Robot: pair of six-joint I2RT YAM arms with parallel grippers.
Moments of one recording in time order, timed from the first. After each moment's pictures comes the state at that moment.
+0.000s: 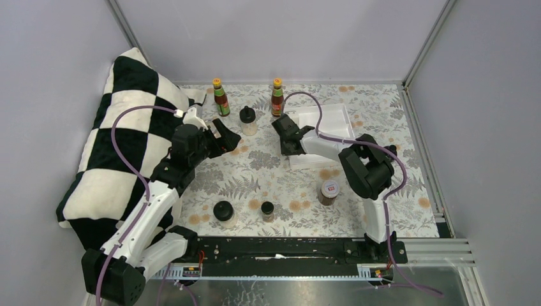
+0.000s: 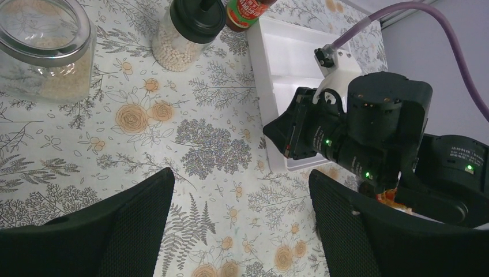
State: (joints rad) left arm -0.31 0.96 0.80 -0.24 0.09 -0.63; right arm 0.68 2.05 1.41 -0.38 0.30 0.49
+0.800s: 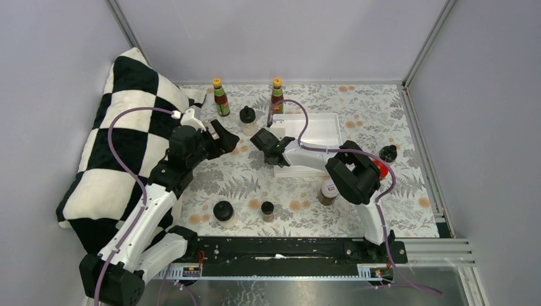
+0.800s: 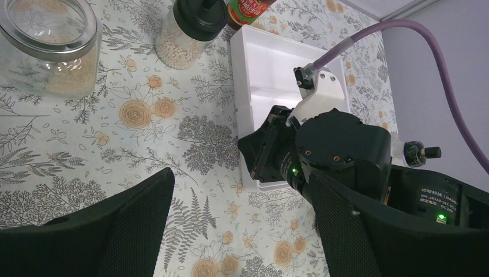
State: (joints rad) left arm -0.31 0.92 0.81 -0.28 0.08 -0.63; right arm 0.87 2.10 1.46 -0.41 0.47 0.74
